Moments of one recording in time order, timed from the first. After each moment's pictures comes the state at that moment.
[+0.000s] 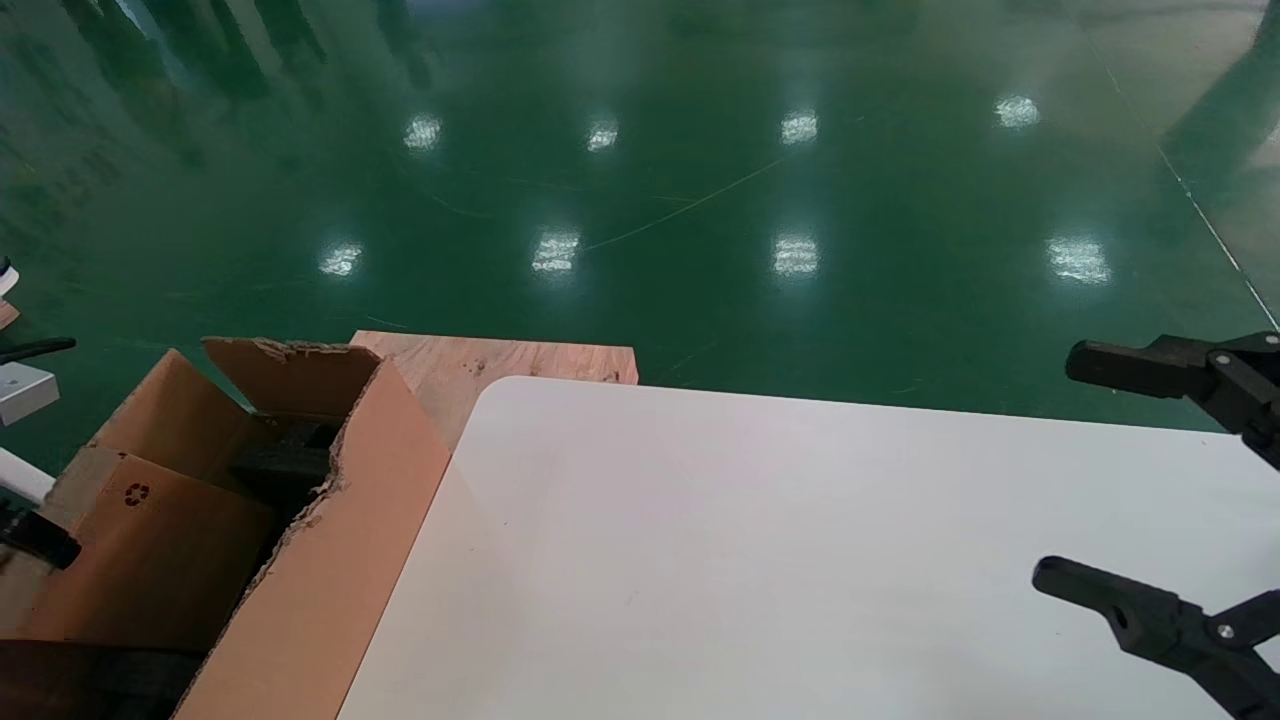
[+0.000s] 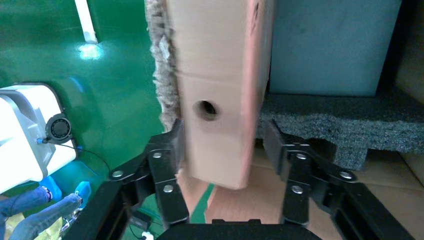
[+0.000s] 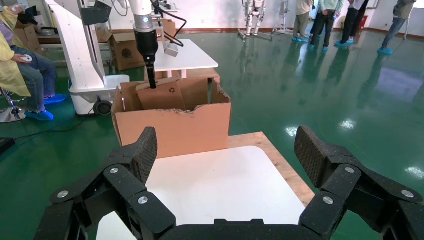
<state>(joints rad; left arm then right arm) -2.29 0.46 2.15 -0.60 1.48 1.30 -1.06 1.08 -0.58 -0.35 1.24 -0.67 -1.45 0.14</state>
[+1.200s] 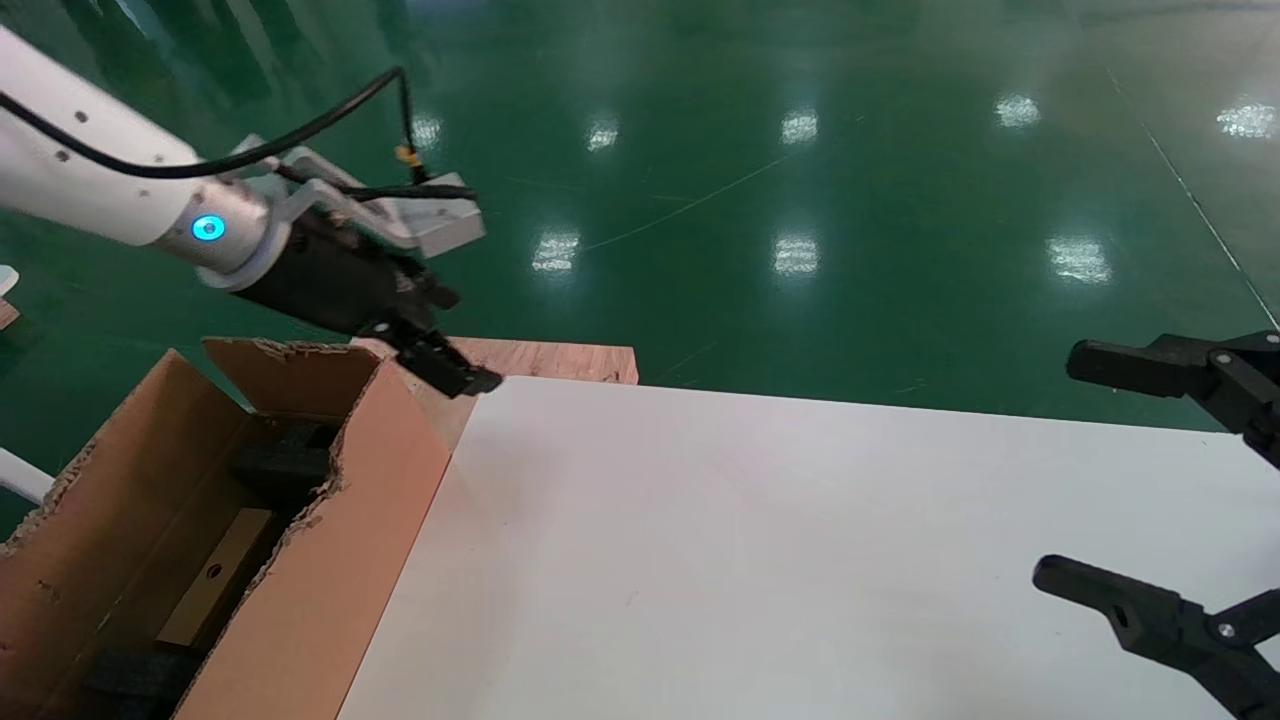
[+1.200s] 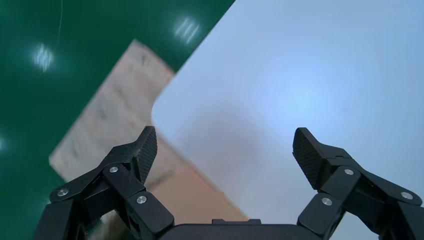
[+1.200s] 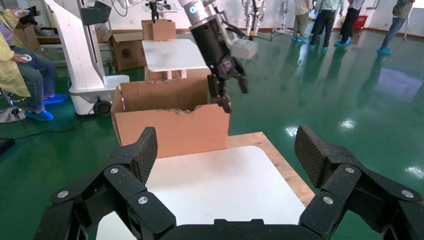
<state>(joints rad) -2.32 0.67 1.94 -1.06 1.24 1.09 -0.84 1.08 -0.58 -0.35 1.24 -0.67 -1.45 0.14</state>
